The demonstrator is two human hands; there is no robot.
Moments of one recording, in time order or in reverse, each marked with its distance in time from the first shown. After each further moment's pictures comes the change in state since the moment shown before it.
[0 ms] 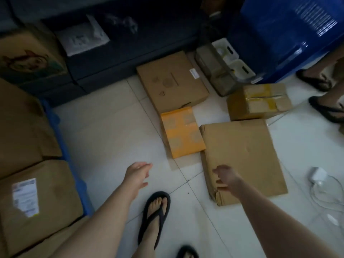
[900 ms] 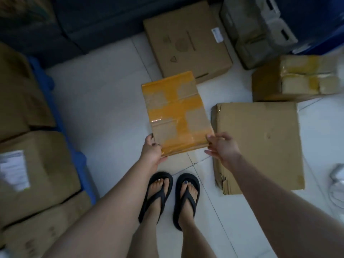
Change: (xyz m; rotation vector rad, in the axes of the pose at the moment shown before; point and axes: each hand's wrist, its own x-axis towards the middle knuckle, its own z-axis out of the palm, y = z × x) left_hand 0.099 -0.024 0.063 -0.257 0.023 -0.082; right_hand 0.097 -0.027 0.057 0.351 -0.073 -0.123
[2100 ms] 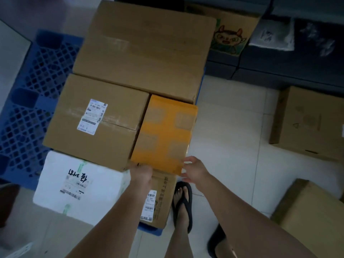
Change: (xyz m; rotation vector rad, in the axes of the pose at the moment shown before) left_hand -0.168 -0.068 -0.412 -0.649 0.610 -0.115; right_hand -0.309 0.095 0.361 -0.904 -0.525 -0.024
